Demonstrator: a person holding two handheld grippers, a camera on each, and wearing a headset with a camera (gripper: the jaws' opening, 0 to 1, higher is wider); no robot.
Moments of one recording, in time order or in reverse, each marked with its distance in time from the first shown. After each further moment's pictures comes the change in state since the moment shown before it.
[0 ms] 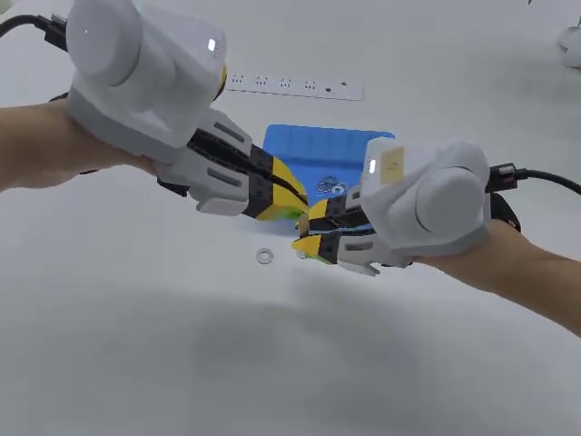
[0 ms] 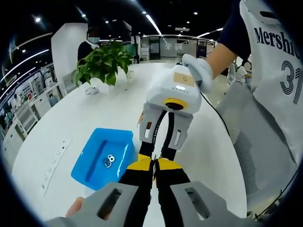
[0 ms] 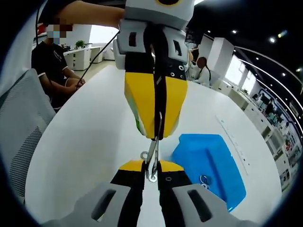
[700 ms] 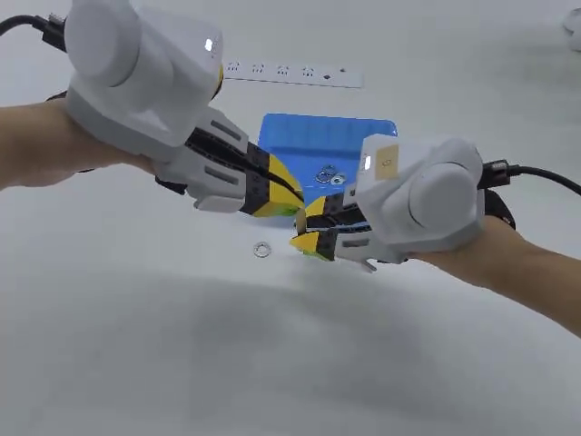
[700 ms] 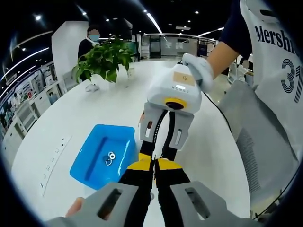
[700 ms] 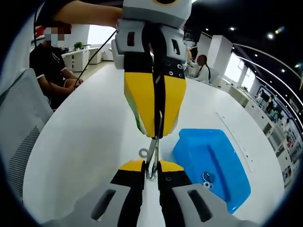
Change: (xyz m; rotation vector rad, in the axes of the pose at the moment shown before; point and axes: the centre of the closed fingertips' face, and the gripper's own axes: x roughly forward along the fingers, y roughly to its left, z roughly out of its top) left arm 0.008 0.002 -0.004 -0.004 0.013 -0.001; right arm 0.006 -0.002 -0.007 0.020 -0.002 0.002
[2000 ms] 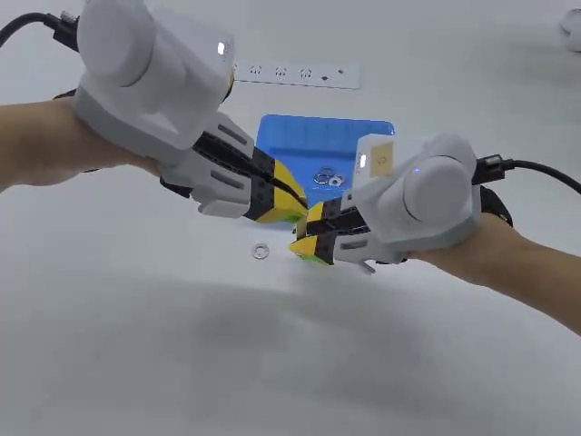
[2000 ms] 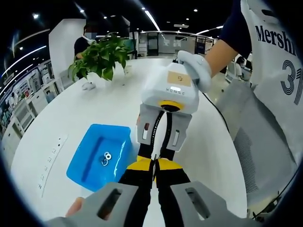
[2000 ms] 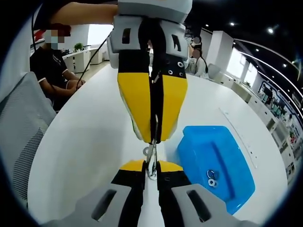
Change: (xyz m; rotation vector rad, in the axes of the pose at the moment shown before) left arm 0.004 -0.011 0.005 -0.003 0.026 -0.031; right arm -0.001 0.008 -0.002 0.029 0.021 0.033
